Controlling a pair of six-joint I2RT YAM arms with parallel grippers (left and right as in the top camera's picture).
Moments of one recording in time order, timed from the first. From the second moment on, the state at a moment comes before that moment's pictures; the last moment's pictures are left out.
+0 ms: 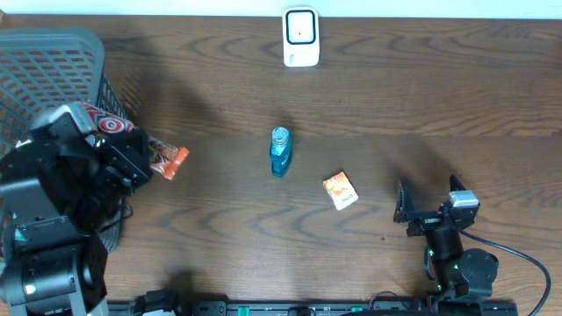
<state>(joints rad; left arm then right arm) 0.19 0.86 1.24 -0.94 0.34 -0.53 -0.06 0.01 0.01 -0.06 -0.19 0.09</state>
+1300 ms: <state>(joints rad) -0.31 0.98 1.24 -1.07 -0.06 -0.47 -0.06 0.01 0.01 -0.06 -0.19 0.09</state>
